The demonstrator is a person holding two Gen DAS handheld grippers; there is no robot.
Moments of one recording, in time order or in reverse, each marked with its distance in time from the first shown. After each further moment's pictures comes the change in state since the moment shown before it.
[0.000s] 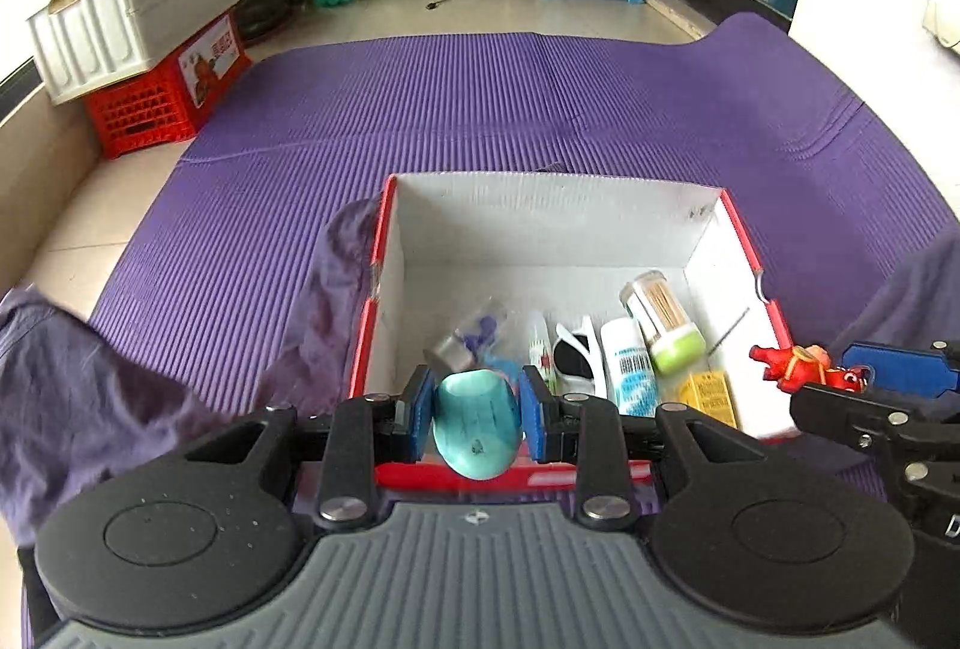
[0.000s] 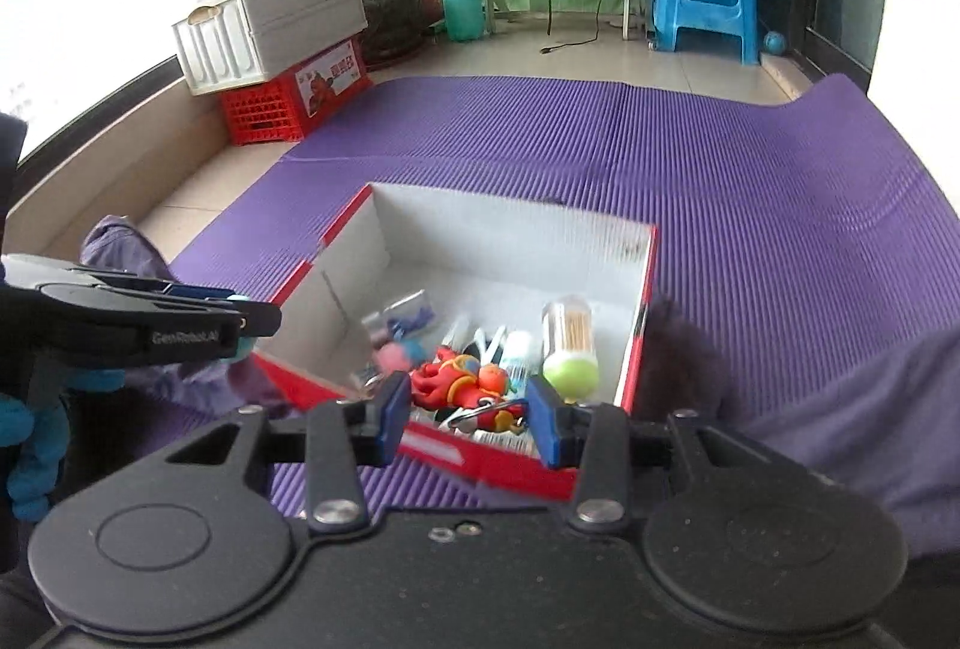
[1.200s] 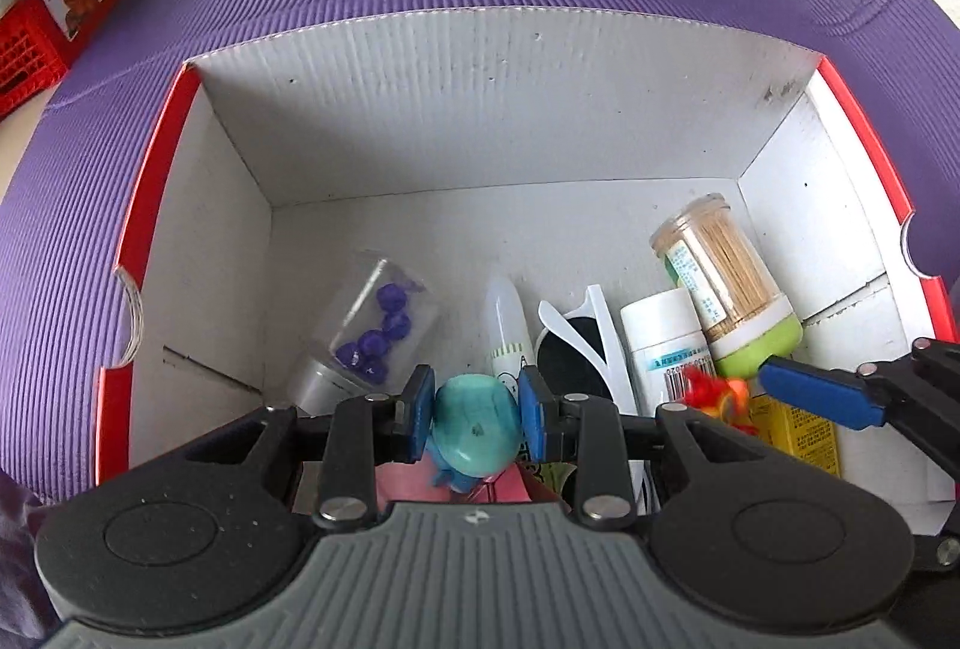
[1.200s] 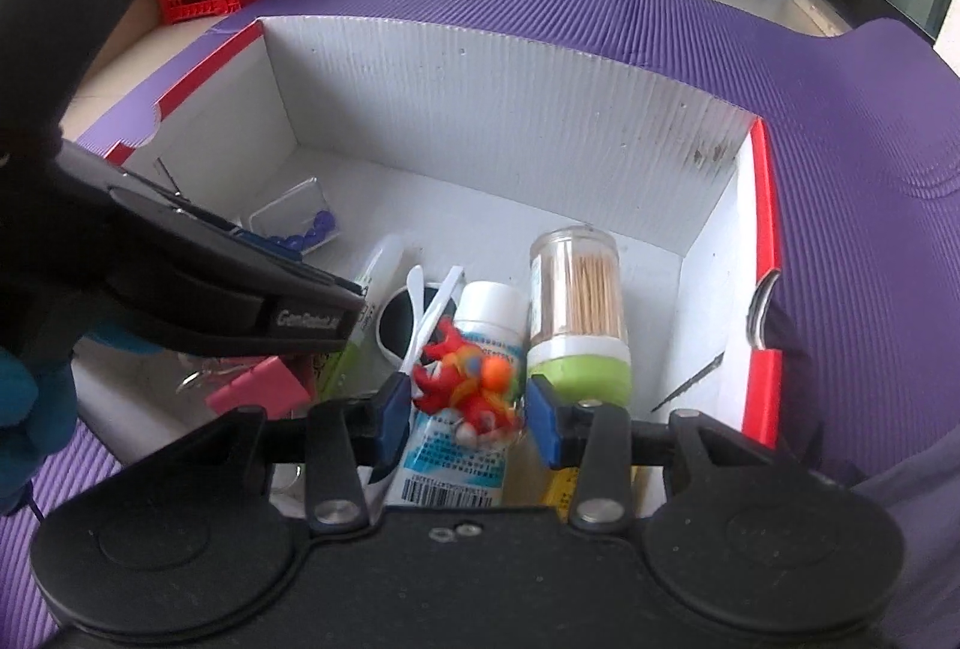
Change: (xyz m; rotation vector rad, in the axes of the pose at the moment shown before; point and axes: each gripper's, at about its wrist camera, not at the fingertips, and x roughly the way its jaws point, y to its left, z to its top) left arm 0.173 -0.029 0.014 0.079 0.247 -0.065; right arm 0.161 -0.014 -0.013 -0.055 0.189 -0.080
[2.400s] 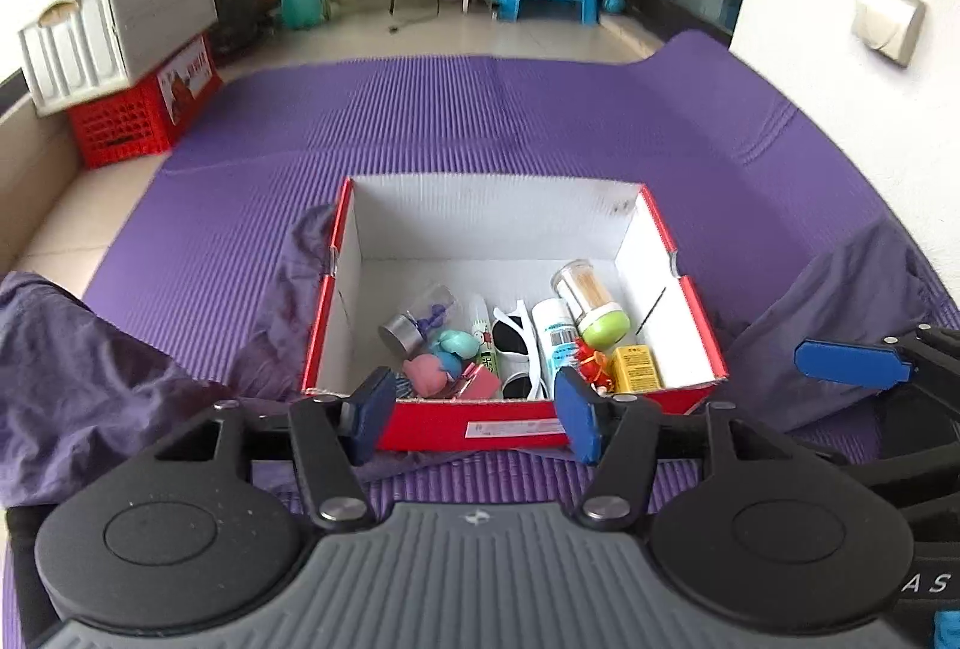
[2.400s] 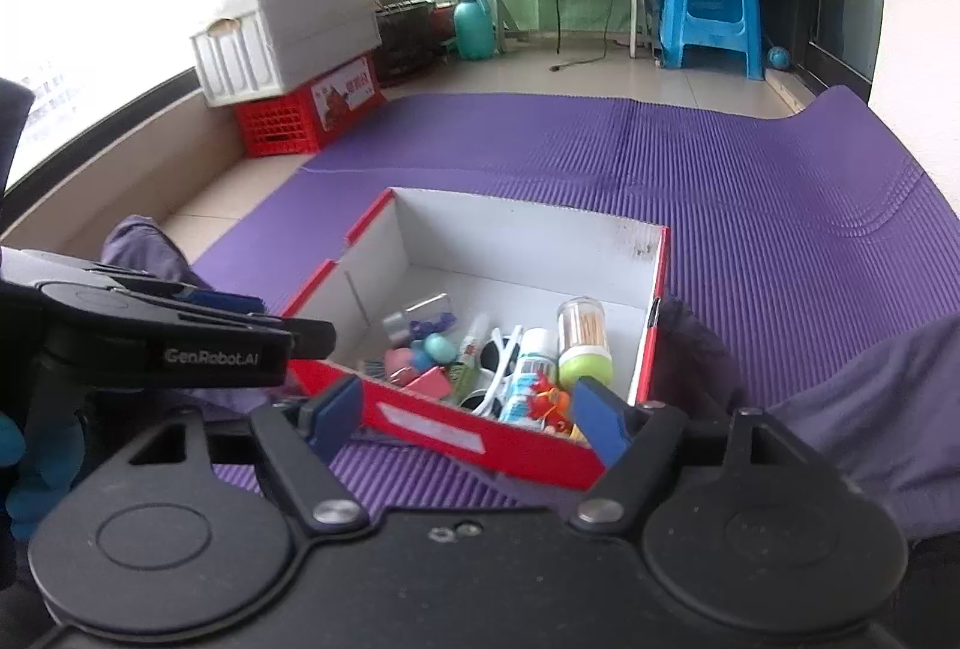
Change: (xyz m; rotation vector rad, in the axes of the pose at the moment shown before) left arm -0.221 -0.006 -0.111 -0.051 -0.305 -0.006; right arm -0.193 0.012 -0.053 0.050 -0.247 0.117
